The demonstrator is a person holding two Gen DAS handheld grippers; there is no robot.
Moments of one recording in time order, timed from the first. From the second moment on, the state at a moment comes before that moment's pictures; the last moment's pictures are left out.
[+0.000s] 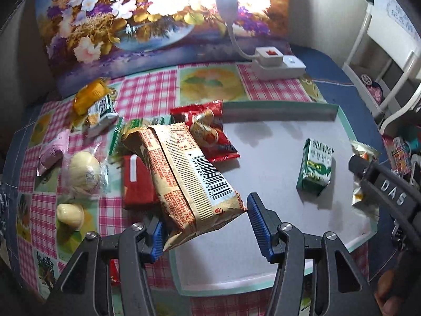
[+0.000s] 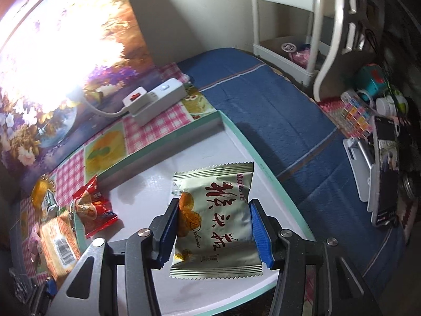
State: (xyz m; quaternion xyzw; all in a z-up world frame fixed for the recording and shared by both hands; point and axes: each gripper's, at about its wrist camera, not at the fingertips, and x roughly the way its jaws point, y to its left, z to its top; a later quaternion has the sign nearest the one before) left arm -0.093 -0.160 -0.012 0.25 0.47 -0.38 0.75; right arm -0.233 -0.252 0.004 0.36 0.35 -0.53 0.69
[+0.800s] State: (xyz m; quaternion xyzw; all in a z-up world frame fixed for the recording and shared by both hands) left arm -0.107 -0.165 -0.036 0.29 0.49 -0.39 0.73; right arm -0.247 -0.259 -0.037 0.39 0.39 -0.54 0.63
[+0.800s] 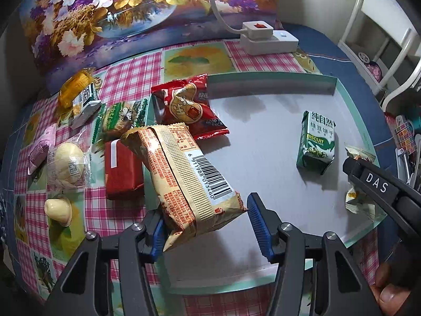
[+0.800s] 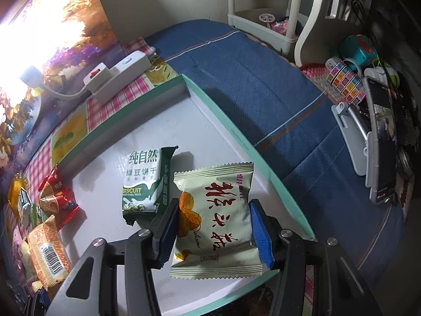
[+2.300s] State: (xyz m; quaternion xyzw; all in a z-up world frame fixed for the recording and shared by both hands) left arm -0.091 -0.160 -0.031 0.27 0.48 -0.36 0.75; right arm -0.242 -0.268 -0.038 0.40 0.40 -0.52 0.64
